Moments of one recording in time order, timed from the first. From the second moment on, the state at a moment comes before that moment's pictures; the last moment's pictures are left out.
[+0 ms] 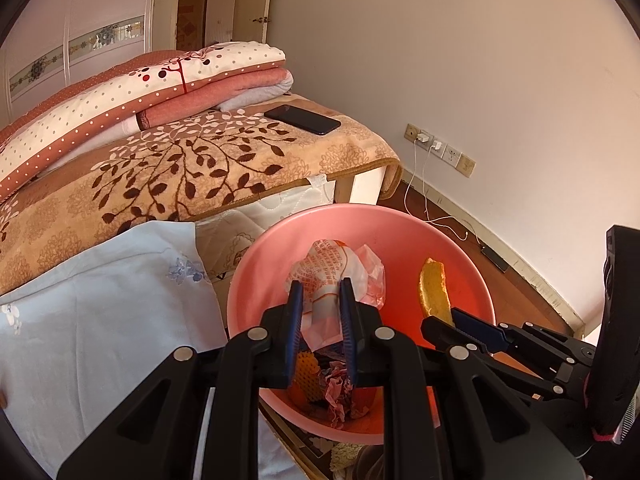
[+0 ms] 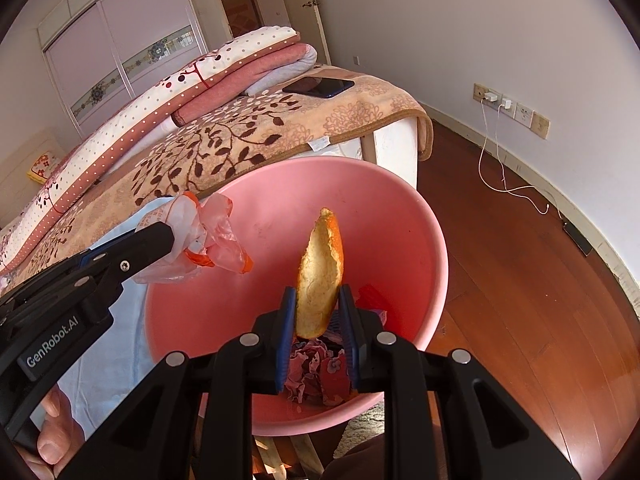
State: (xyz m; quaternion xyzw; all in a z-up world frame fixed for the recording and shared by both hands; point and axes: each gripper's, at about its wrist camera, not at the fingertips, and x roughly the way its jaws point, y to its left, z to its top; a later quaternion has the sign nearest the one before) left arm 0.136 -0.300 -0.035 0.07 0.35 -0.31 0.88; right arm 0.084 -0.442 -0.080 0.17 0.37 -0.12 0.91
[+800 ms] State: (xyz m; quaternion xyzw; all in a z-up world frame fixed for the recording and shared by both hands) left arm 0.140 -0.297 -0.029 0.04 0.36 -0.32 0.88; right arm 0.082 -0.446 -0.080 0.17 0.37 -0.12 0.91
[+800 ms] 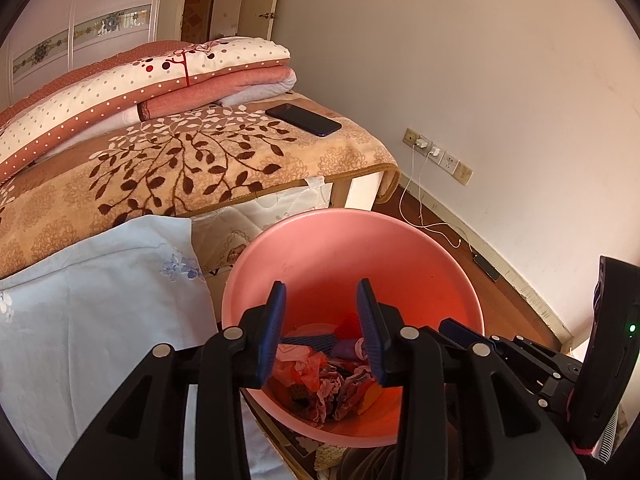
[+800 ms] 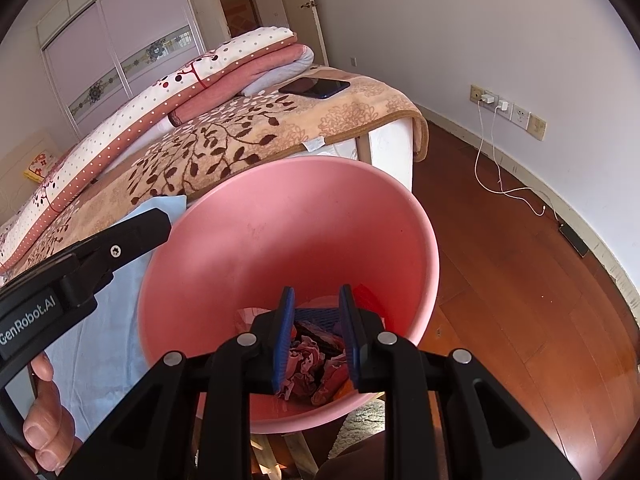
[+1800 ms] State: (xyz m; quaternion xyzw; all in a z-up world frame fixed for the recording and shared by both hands) left arm 0.115 -0.268 -0.004 0.03 0.31 -0.30 0.90; right arm 0.036 -0.419 -0.038 0.14 0.28 -0.15 0.94
